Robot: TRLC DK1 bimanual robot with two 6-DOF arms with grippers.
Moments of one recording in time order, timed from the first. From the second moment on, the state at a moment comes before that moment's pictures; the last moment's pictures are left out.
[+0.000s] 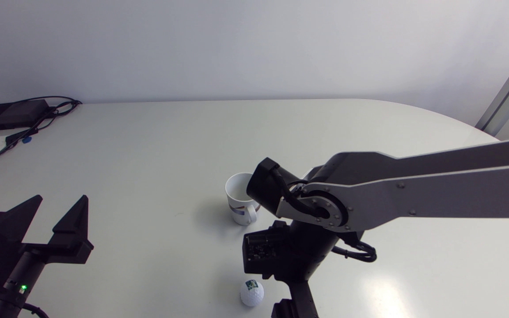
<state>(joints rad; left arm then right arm) 0.00 0.01 0.02 -0.01 -0.02 0.03 0.85 1.65 1.00 -0.73 -0.35 -0.77</state>
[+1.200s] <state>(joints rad) 0.00 0.01 0.02 -0.01 -0.02 0.03 0.91 1.78 1.10 -0.70 -0.23 -0.71</state>
